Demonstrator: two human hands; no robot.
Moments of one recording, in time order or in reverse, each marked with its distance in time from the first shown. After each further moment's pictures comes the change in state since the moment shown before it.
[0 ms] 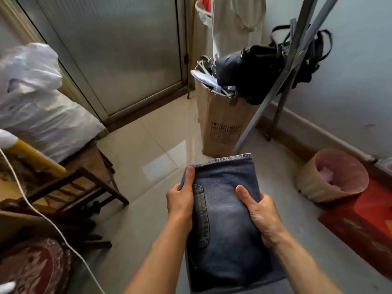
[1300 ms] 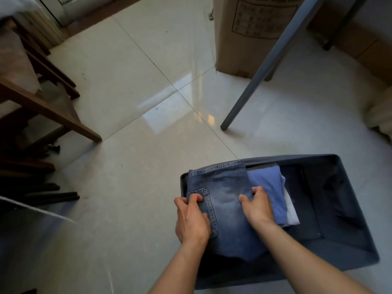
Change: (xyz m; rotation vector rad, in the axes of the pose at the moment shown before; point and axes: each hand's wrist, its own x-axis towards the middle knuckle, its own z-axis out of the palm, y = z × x) left_hand 0.236 -0.384 -0.025 1.033 0.000 0.024; right_hand 0.216 0.452 -0.057 -0.878 0.185 0.327
